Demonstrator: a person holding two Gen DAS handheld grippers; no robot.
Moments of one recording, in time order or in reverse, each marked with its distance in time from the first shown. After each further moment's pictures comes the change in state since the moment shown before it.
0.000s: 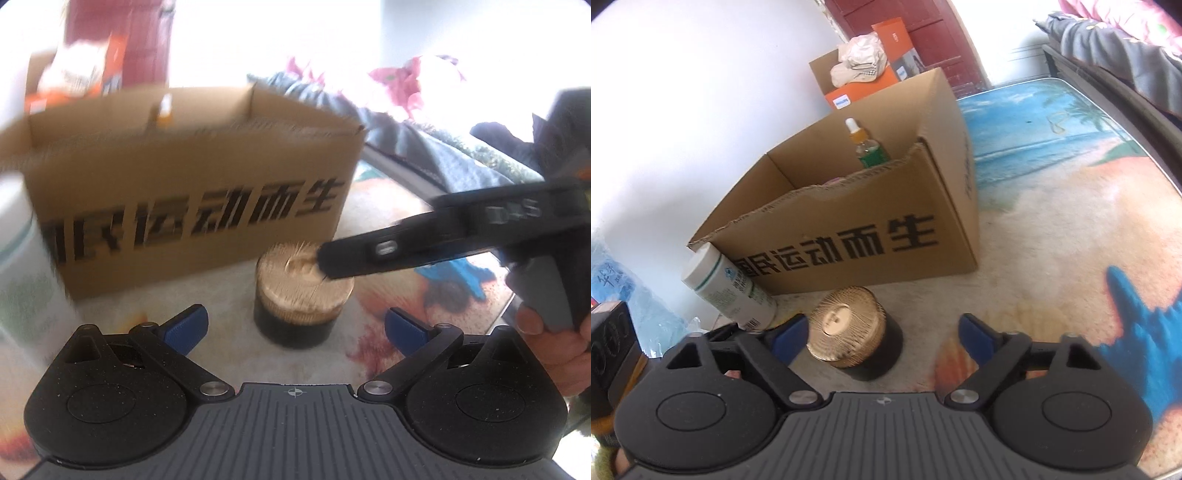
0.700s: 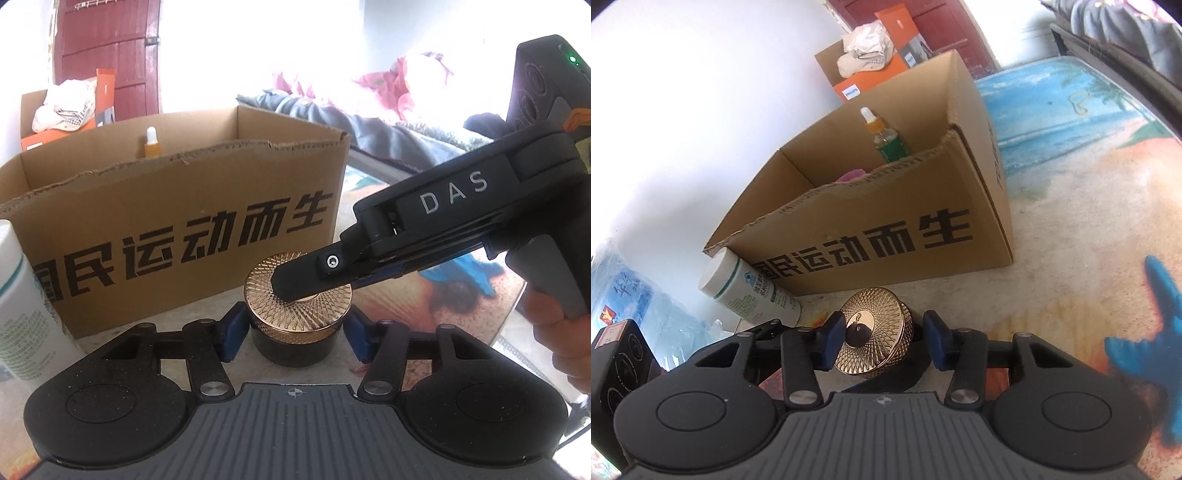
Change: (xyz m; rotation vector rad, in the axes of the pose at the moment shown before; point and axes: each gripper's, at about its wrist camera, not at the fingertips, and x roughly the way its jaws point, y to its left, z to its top) left arm 0.002 -0.007 -0.002 0.065 -0.042 0.030; right arm 0.005 0.012 0.003 0.031 0.026 0.048
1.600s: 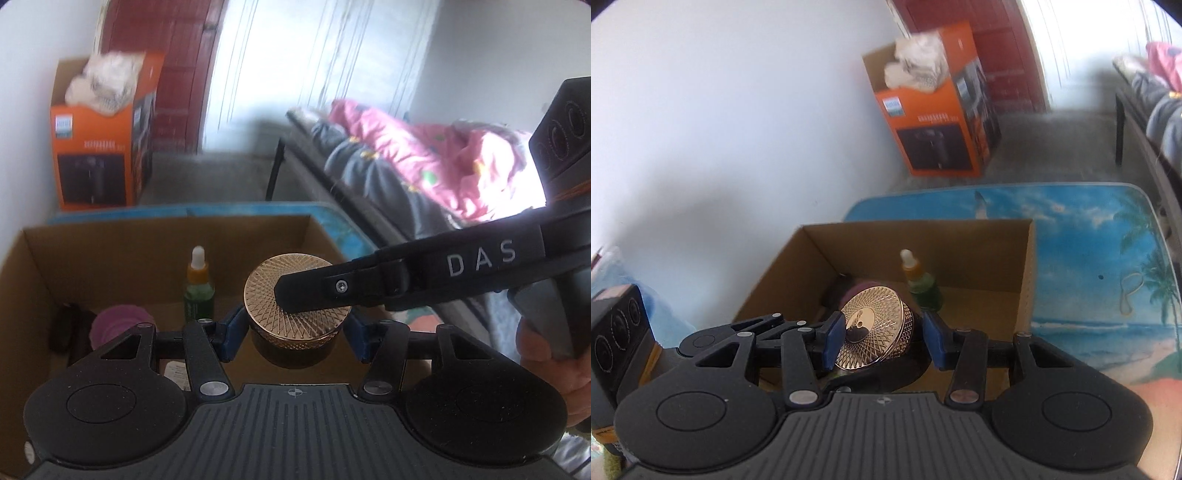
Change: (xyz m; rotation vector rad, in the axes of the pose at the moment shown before) left arm 0.046 0.073 0.136 -0.242 0.027 0.032; right arm 0.043 0.033 0.184 -0.212 0.104 -0.010
